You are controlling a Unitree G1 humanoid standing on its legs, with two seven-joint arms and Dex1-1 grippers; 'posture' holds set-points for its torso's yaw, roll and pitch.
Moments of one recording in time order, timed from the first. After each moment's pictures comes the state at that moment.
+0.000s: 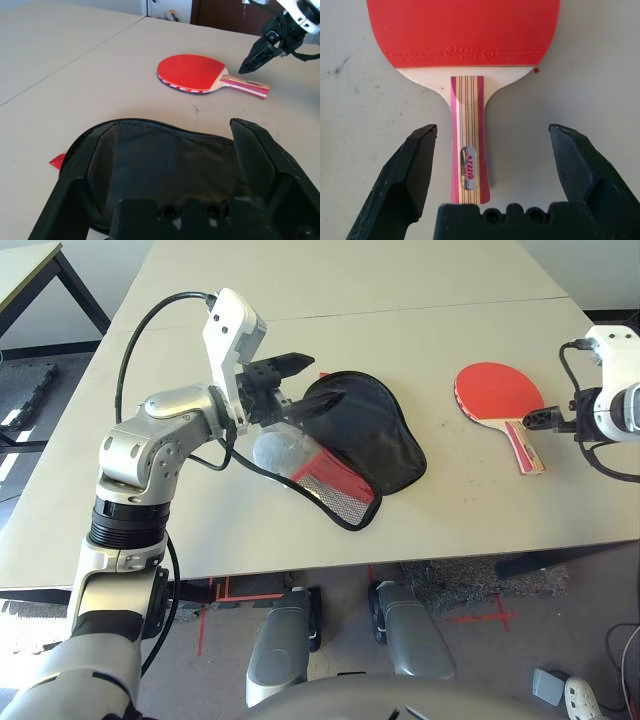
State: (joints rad) left arm -0.67 0.53 -0.02 -0.14 -0.56 0.72 -0.75; right arm -0.88 -0.82 0.00 0.36 0.24 1.43 0.49
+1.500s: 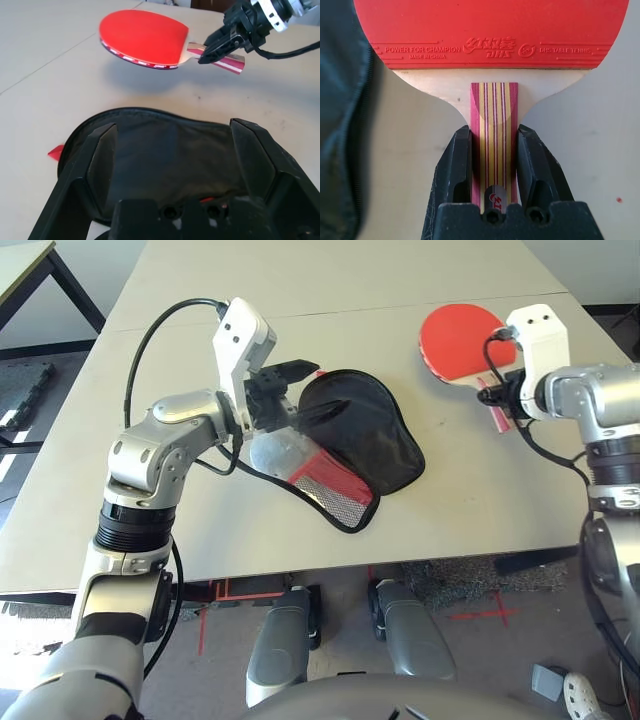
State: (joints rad) left arm -0.66 0.56 -0.04 -0.16 -0.52 0.73 -0.77; right arm -0.96 -0.57 0.10 0.27 0.15 1.21 0.49
